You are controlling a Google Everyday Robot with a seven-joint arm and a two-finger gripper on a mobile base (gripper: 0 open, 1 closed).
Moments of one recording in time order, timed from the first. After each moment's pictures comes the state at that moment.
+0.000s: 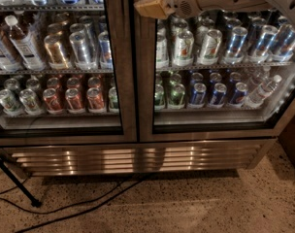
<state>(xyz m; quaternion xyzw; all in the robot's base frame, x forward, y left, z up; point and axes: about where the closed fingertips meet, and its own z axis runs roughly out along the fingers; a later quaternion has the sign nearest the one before) 0.672 -0.004 1.038 -0.56 0.59 0.15 0.56</state>
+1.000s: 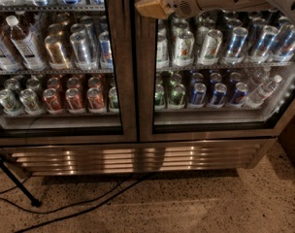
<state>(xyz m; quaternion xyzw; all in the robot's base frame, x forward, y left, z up) 0.672 -0.006 1.041 -0.55 0.60 0.14 0.56</state>
